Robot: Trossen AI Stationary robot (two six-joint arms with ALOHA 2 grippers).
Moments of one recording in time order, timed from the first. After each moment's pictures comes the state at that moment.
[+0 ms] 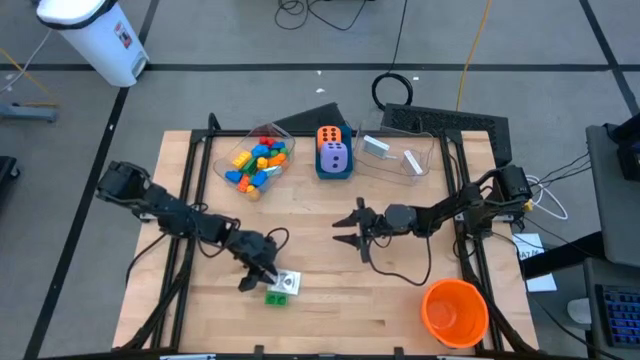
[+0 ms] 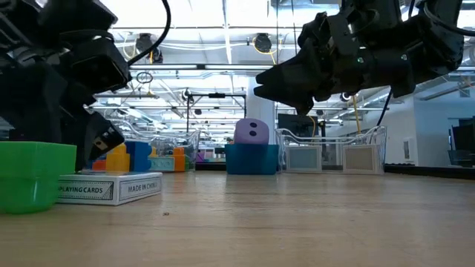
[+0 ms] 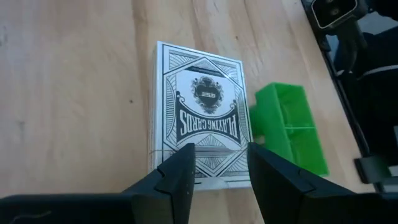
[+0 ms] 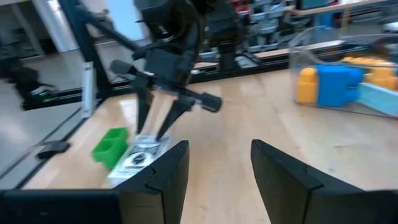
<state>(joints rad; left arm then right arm) -0.33 1.47 0.42 0.32 0.29 -0.41 0.11 1.68 0.51 1.07 0.02 0.20</state>
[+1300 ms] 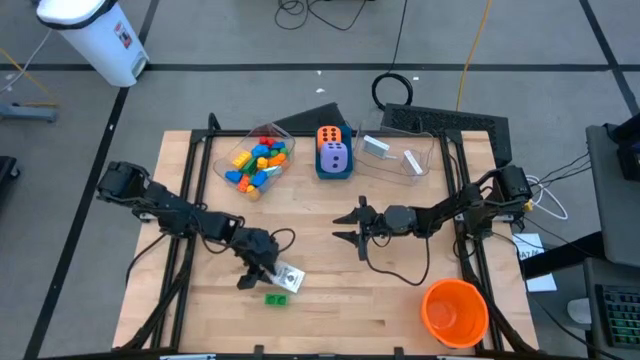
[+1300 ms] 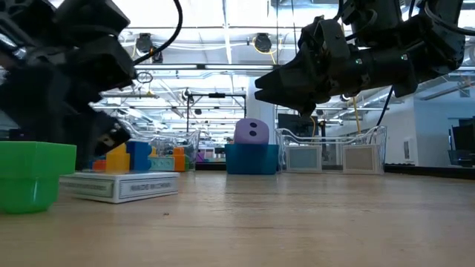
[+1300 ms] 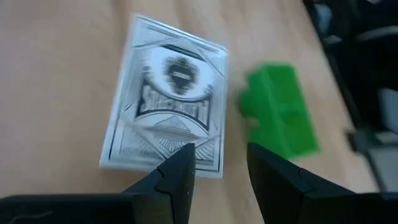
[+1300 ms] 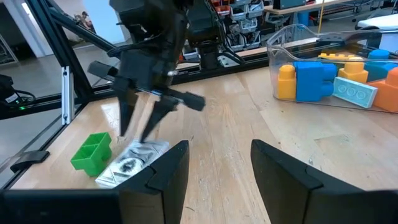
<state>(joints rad) -0.29 1.47 0.48 0.16 0.40 -0.29 0.12 1.68 0.51 1.06 0.13 0.22</state>
